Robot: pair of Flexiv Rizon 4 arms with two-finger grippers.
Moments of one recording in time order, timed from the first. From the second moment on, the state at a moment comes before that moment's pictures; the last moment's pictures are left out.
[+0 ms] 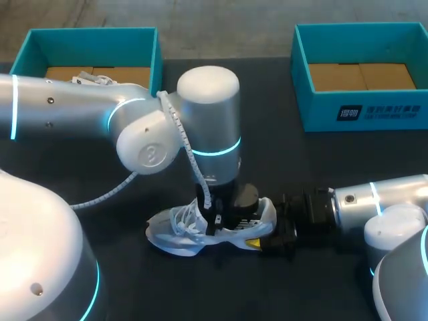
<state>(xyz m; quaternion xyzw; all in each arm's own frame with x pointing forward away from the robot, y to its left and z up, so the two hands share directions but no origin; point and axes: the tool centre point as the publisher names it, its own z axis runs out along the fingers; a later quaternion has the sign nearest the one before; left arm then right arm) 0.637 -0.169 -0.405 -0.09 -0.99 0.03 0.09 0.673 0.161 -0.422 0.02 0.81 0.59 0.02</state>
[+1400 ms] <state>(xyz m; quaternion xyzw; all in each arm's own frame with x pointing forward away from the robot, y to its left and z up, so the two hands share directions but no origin) 0.689 -0.180 -0.410 -0.10 -0.99 0.02 -0.10 0.676 0.160 -0.423 0.02 0.81 0.59 0.02</state>
